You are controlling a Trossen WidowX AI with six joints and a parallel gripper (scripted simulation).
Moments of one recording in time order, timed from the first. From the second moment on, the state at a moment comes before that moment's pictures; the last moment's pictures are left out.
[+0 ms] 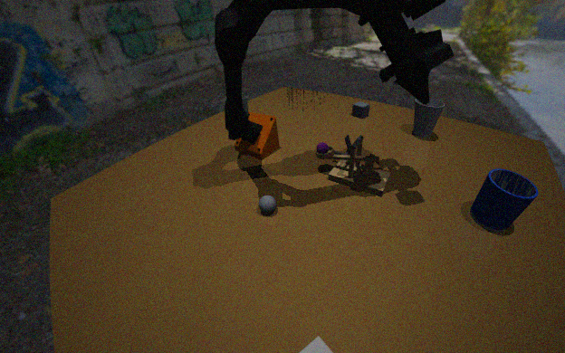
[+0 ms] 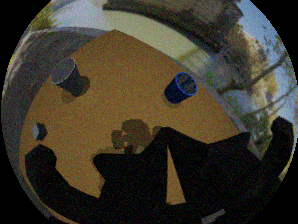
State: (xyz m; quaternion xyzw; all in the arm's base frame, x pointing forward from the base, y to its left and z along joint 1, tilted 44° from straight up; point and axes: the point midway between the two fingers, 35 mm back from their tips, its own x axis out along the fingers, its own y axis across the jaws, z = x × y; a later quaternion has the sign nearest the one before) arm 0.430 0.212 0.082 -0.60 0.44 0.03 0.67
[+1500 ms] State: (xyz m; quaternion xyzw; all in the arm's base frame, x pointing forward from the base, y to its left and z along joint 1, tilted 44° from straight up) arm 0.242 0.150 0.023 -0.82 0.52 0.24 -0.01
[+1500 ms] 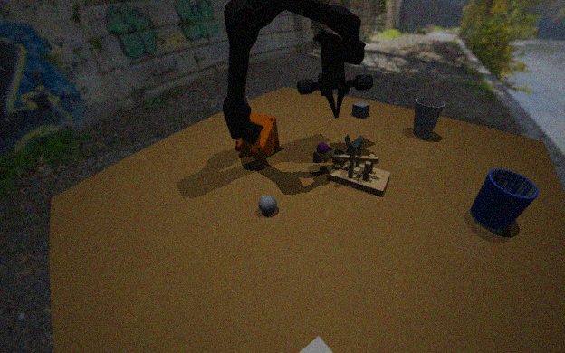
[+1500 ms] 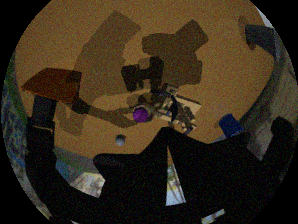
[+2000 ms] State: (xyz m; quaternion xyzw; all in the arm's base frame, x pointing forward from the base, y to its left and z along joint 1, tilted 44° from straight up) arm 0.235 0.143 0.020 -0.82 0.51 0.25 -0.05
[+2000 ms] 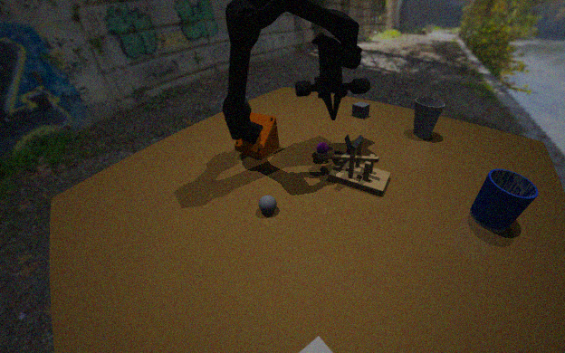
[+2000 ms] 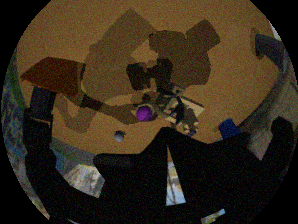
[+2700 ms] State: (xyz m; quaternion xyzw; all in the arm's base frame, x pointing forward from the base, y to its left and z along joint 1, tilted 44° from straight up) arm 0.242 0.122 -0.006 -0.82 0.51 0.25 -0.05
